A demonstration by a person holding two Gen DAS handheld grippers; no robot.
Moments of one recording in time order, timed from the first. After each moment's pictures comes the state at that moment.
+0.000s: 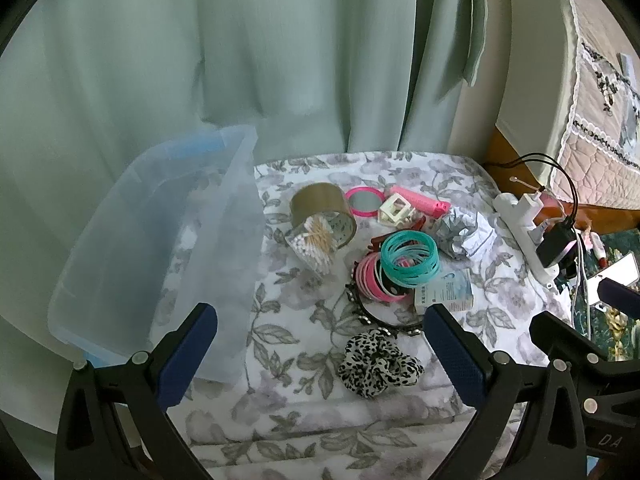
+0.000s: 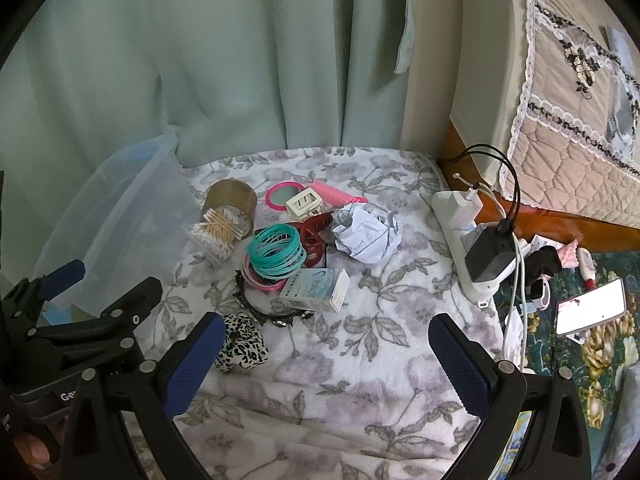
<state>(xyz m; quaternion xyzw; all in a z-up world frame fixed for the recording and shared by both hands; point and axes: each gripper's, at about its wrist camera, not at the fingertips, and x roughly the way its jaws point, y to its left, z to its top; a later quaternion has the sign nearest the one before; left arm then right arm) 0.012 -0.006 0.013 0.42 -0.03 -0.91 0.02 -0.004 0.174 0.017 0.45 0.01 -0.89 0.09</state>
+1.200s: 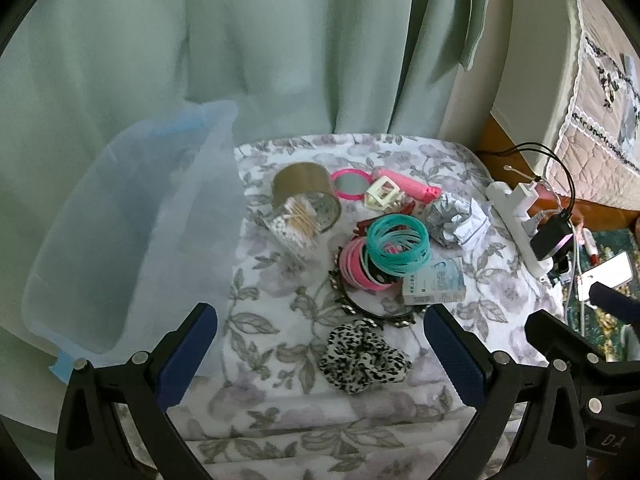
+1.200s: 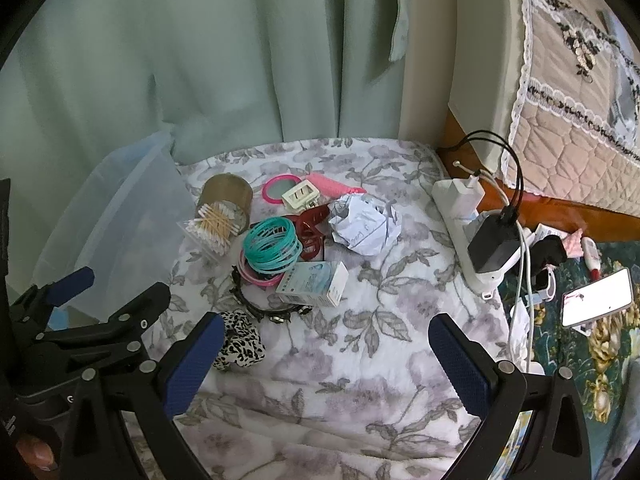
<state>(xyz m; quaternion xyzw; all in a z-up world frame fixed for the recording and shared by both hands) -0.002 -0.004 -0.009 0.45 0.00 -0.89 -0.01 -0.009 0.180 0.003 0.46 0.00 -0.89 0.09</state>
